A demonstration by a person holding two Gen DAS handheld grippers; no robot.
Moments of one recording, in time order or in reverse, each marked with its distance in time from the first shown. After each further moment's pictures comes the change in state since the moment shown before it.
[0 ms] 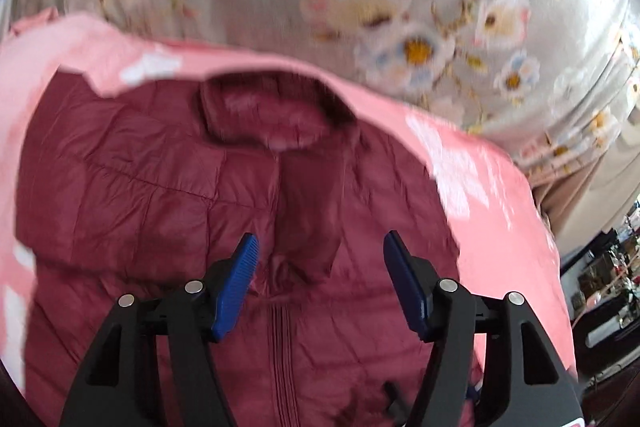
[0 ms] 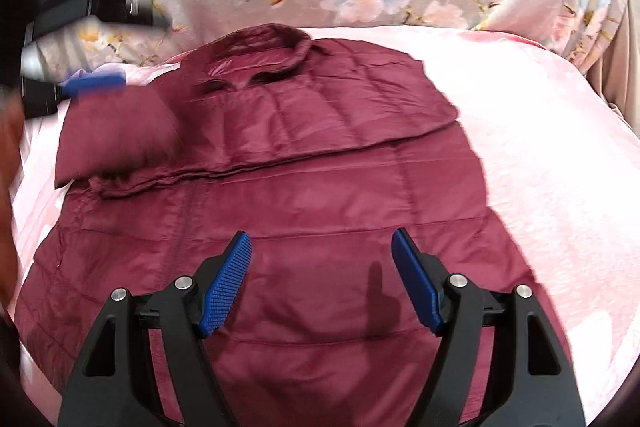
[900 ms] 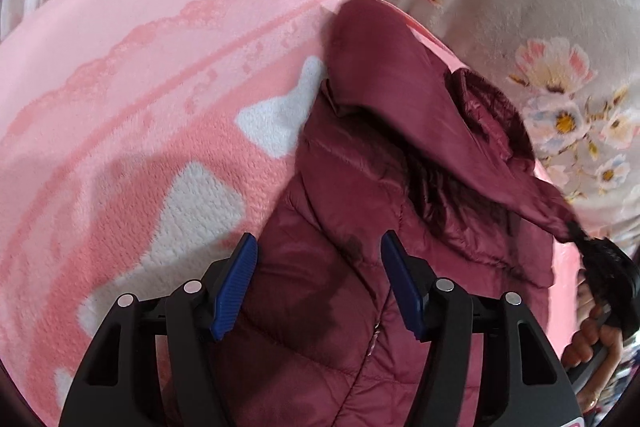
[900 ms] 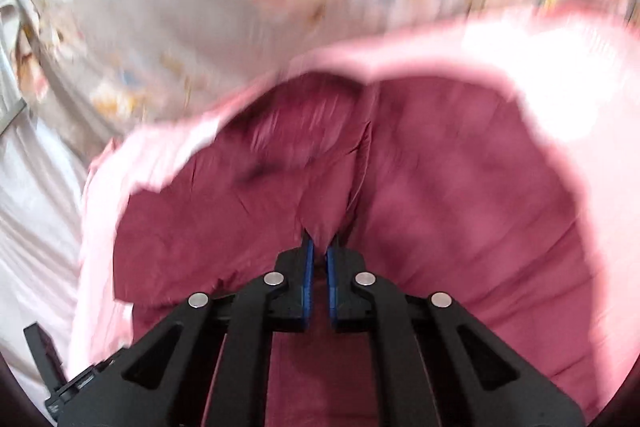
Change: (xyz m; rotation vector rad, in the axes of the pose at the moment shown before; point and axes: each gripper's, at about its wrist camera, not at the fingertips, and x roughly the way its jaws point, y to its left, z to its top) left arm -0.065 0.220 -0.075 -0.419 0.004 0.187; right arm 0.048 0.009 0.143 0.147 -0.047 0.192
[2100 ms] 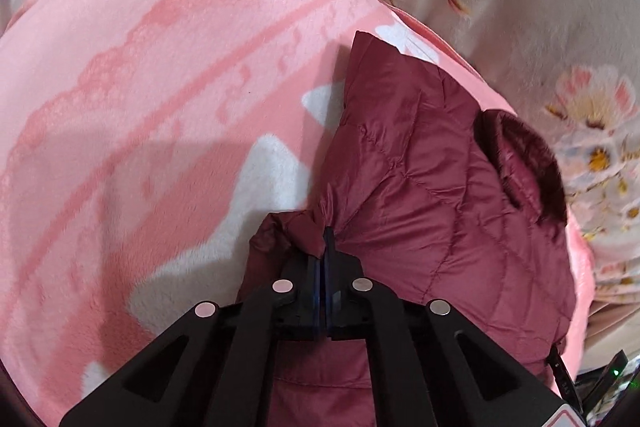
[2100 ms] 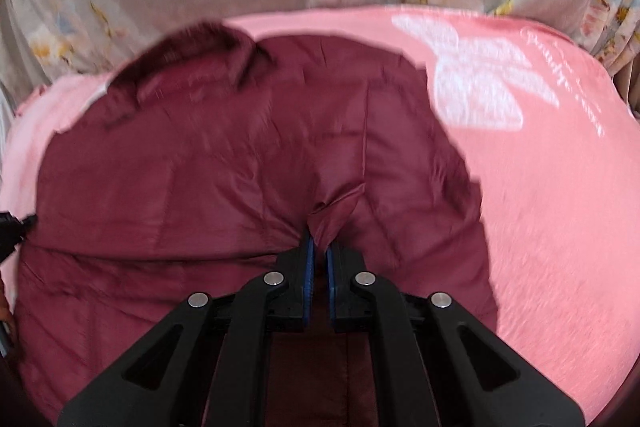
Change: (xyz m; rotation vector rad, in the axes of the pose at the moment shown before) left arm 0.081 -0.034 0.078 0.009 -0.011 0.086; right arm 0.057 -0.075 -0.054 -0.127 0.169 -0.198
